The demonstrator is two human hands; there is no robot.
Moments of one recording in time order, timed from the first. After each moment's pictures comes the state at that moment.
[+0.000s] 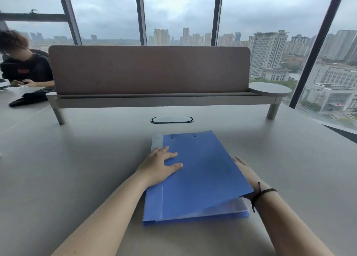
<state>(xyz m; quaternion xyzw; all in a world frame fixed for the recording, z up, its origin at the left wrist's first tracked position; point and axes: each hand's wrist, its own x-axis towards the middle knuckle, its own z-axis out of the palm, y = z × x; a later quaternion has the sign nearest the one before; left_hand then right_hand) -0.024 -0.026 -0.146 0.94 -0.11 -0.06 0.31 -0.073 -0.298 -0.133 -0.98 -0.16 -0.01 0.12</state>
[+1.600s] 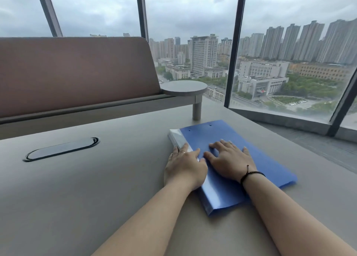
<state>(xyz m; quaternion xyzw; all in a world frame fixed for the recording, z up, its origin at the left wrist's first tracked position) 0.044 -0.387 -0.151 0.94 -0.21 -0.05 0.27 0.009 -0.534 -0.151 -0.97 0.19 -0.04 0.16</state>
